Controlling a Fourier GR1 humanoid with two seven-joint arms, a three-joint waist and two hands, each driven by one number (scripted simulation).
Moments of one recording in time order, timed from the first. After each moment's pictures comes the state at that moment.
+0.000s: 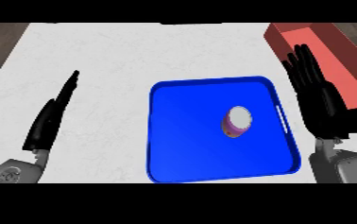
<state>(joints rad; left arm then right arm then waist) -0.13 0.56 -0.29 -1.46 0.04 0.27 0.03 -0.18 -0.30 0.07 -1.69 -0.32 -0.16 0.10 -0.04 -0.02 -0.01</state>
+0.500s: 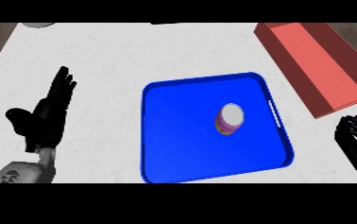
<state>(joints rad) -0.10 0.41 -0.16 -1.53 0.25 0.34 0.05 0.18 -0.29 -0.17 -1.66 -0.08 -0.60 0.09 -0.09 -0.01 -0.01</state>
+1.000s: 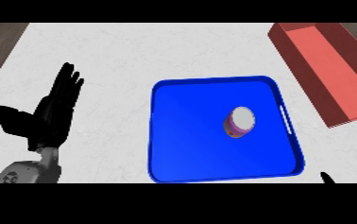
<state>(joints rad) -0.11 0.35 -0.14 -1.61 0.34 0.32 0.11 0.58 -0.26 -0.01 -1.97 0.33 -0.78 0.20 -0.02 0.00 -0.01</state>
